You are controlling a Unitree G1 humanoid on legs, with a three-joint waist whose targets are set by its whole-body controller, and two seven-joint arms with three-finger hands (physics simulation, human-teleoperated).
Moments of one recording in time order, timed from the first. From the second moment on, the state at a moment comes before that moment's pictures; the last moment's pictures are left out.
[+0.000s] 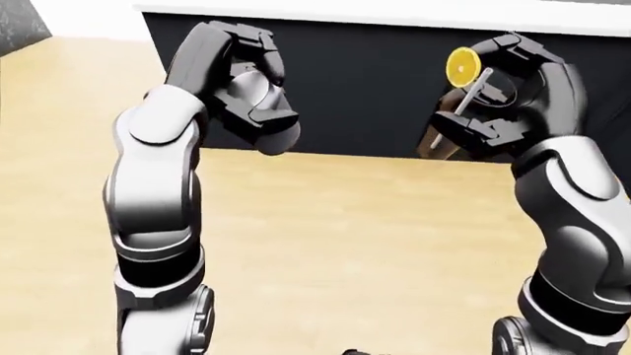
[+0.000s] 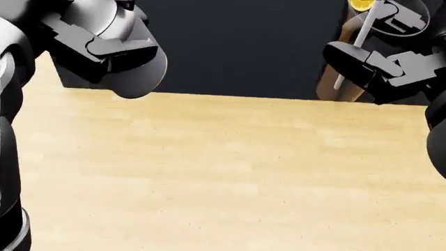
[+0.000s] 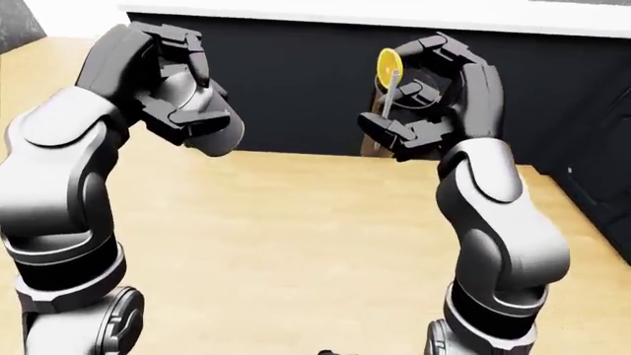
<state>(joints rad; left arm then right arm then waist) -0.95 0.27 0.05 -0.31 0.25 1.01 -0.41 -0.66 -0.36 -0.28 -0.53 0.44 0.96 -0.26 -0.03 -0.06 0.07</state>
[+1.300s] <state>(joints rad) -0.95 0.30 0.09 -0.39 0.26 1.01 -0.42 -0.63 -0.37 -0.26 -0.59 0.53 0.96 -0.28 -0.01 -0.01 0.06</state>
